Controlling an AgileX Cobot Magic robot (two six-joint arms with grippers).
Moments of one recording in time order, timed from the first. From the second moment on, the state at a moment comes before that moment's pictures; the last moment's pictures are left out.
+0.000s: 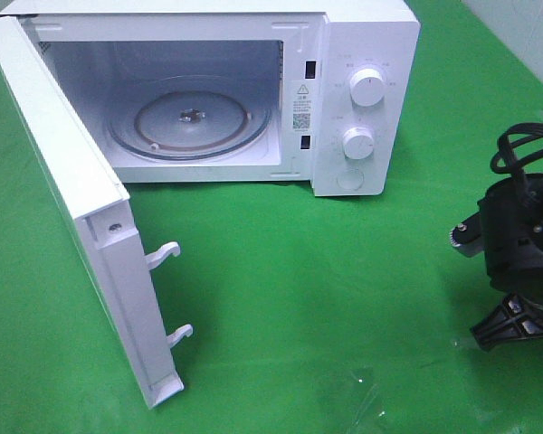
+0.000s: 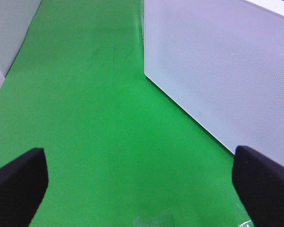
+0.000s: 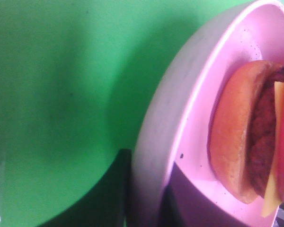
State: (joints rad) left arm 0.00 0.00 -0.51 -0.07 1.05 0.09; right arm 0.58 1.77 -0.60 -0.97 0.86 1.14
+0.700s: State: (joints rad) left arm 0.00 0.00 -0.51 -0.07 1.05 0.09; right arm 0.55 1.99 -0.78 -0.97 0.88 1.11
